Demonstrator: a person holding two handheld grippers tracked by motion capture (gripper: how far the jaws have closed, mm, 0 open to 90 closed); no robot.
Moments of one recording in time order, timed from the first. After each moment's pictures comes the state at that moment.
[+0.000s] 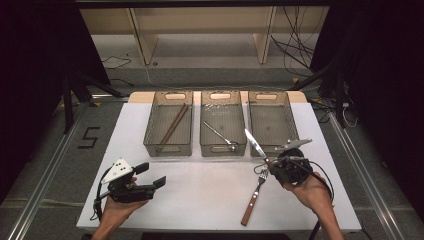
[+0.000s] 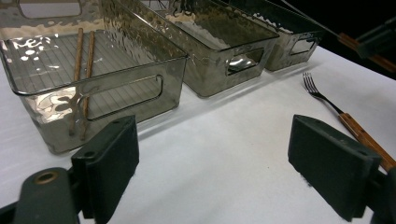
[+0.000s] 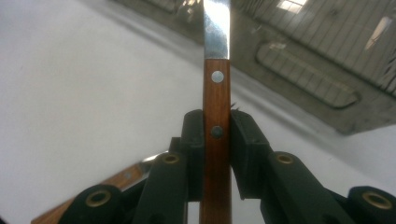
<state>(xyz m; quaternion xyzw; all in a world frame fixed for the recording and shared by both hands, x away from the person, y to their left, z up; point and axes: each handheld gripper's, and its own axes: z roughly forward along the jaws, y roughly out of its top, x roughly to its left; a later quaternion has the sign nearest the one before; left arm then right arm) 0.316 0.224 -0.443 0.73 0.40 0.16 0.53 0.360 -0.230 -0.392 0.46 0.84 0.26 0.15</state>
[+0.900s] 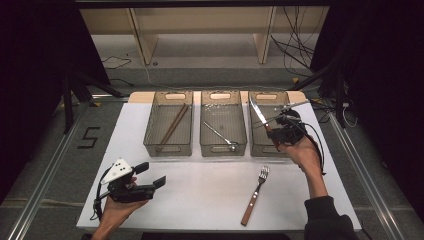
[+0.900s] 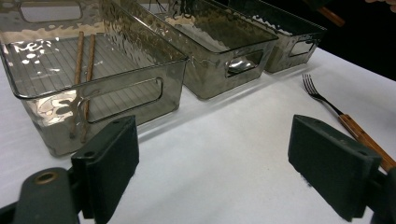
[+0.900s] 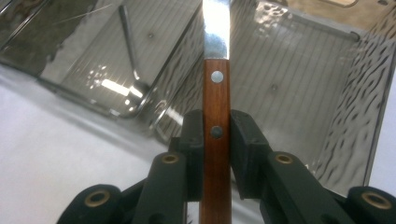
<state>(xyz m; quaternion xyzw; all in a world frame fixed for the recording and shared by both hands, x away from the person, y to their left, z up) 0.316 0.224 -0.443 0.73 0.40 0.17 0.53 0.450 -0.229 -0.362 0.51 0.80 0.28 0.17</state>
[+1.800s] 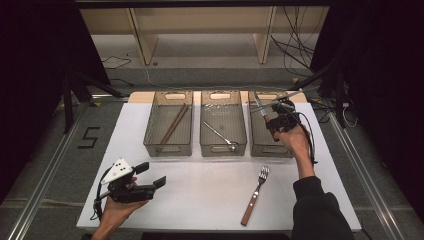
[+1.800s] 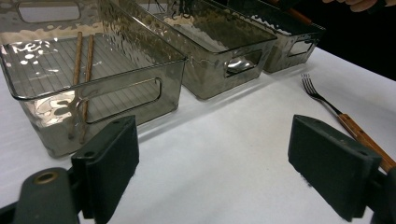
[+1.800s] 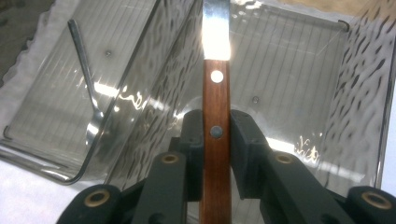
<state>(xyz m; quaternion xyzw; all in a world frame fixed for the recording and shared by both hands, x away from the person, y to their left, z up) 0.315 0.223 -0.443 0.73 0.40 0.17 0.53 0.501 -0.229 -0.378 0.57 0.77 0.25 0.15</state>
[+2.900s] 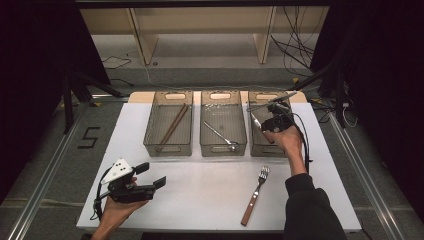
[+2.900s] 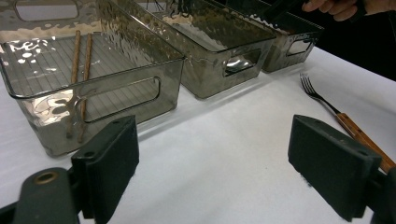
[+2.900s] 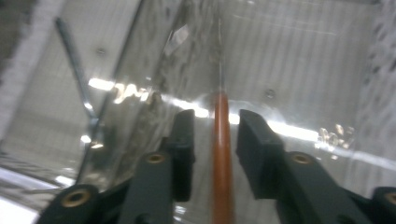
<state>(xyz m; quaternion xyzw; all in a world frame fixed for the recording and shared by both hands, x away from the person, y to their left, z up) 0.315 0.224 -0.443 0.73 0.40 0.16 0.53 0.517 -0.222 -0.397 0.59 0.76 0.24 0.12</state>
